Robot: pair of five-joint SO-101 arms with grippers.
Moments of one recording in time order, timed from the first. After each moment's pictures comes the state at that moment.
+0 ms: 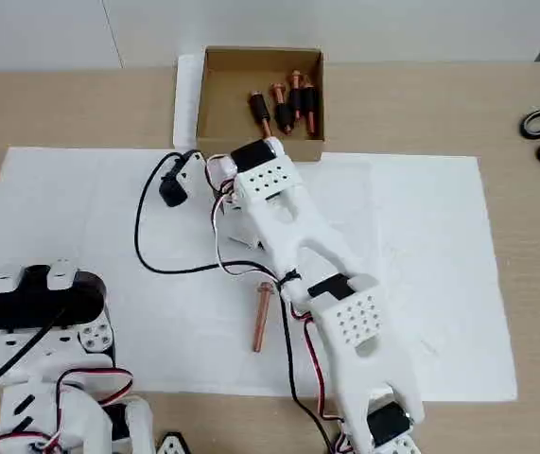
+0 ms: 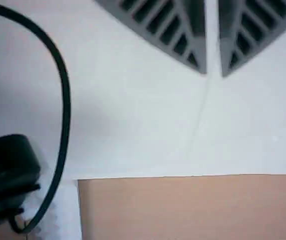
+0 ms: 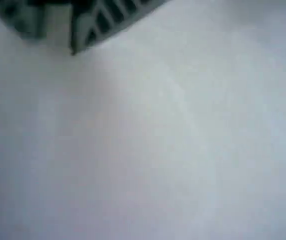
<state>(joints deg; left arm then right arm) -16.3 -103.4 57.2 77.1 -6.3 -32.1 45.5 -39.9 89.2 38.1</state>
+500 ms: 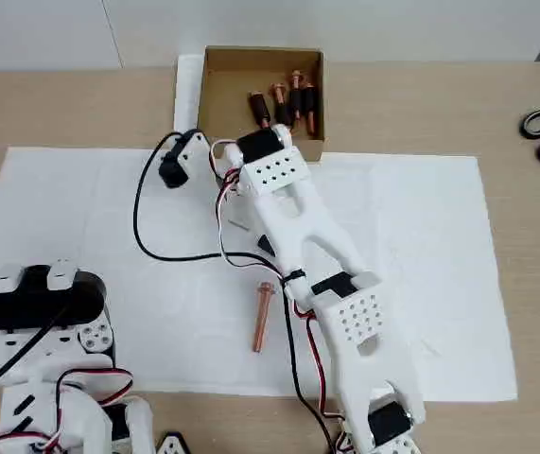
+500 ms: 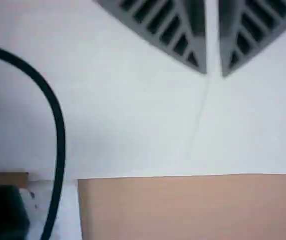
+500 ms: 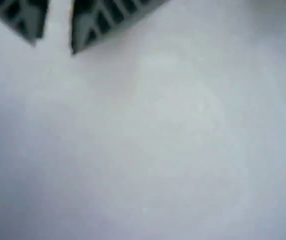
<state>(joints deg) -16.3 -103.4 57.2 77.1 -6.3 -30.5 45.5 -49.7 92.1 38.0</state>
